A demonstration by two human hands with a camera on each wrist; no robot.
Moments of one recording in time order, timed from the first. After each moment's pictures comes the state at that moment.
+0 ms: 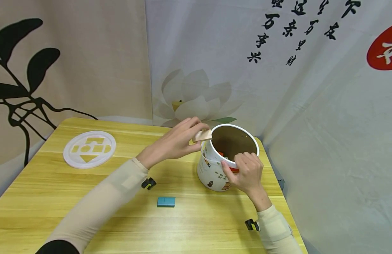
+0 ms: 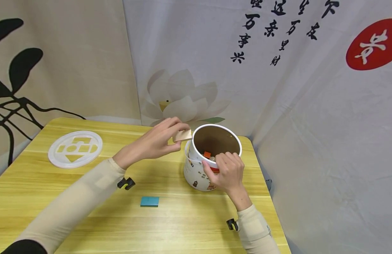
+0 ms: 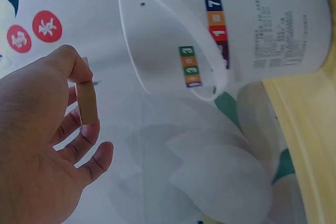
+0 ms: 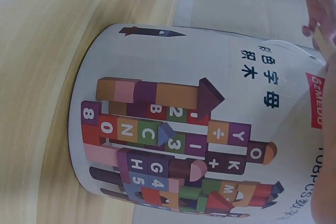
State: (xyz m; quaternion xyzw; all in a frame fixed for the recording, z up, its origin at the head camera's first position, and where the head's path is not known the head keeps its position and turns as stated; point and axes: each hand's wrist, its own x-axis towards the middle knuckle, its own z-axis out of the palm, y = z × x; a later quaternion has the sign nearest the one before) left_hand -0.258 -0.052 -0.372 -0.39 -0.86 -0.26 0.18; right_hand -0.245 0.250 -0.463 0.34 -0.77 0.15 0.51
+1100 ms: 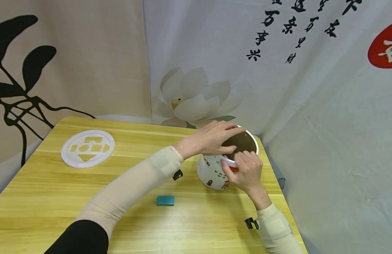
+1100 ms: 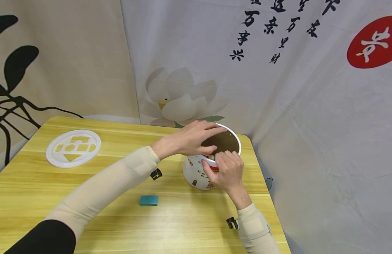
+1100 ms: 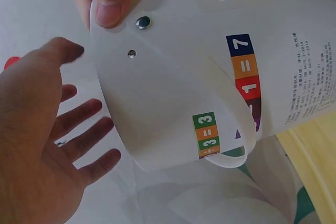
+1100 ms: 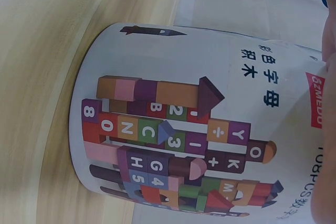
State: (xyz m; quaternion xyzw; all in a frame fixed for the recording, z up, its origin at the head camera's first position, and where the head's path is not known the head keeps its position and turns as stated) left_hand -0.287 0.041 -0.353 -0.44 -0.88 -0.15 0.08; right_hand -0.247 0.253 -0.465 0.35 -0.77 0.14 0.51
